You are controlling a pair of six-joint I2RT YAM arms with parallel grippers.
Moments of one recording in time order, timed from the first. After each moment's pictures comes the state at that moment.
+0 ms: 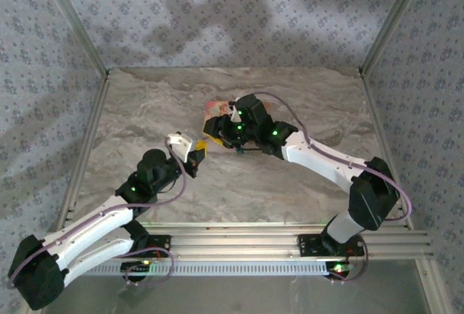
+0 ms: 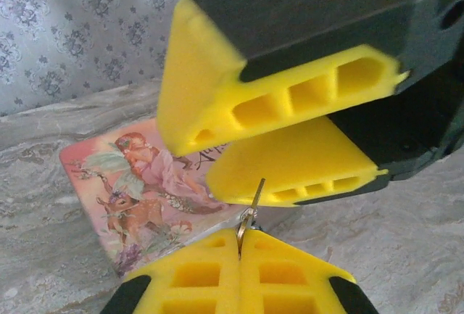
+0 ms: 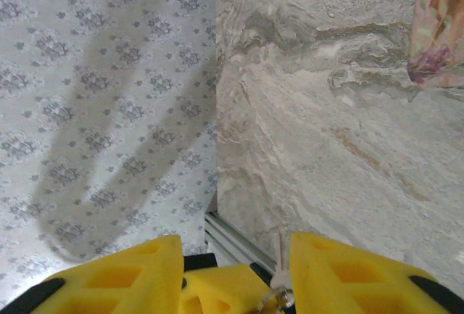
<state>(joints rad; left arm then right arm) -0.73 0.81 0.42 0.23 0.02 -0.09 0.80 1.56 1.23 -0.17 -0.38 1.18</state>
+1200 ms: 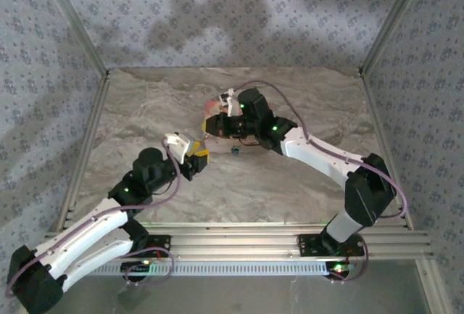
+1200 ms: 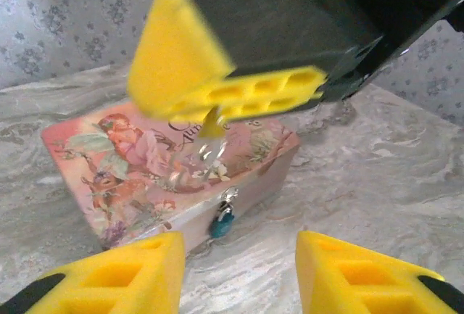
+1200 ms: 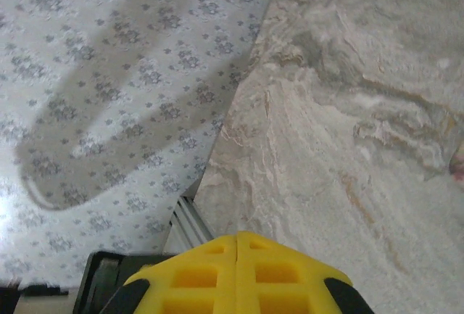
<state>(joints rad) -0.67 0.73 0.47 0.04 0.15 -0.16 0.75 1.58 1.26 -0.09 -0.52 0.79</state>
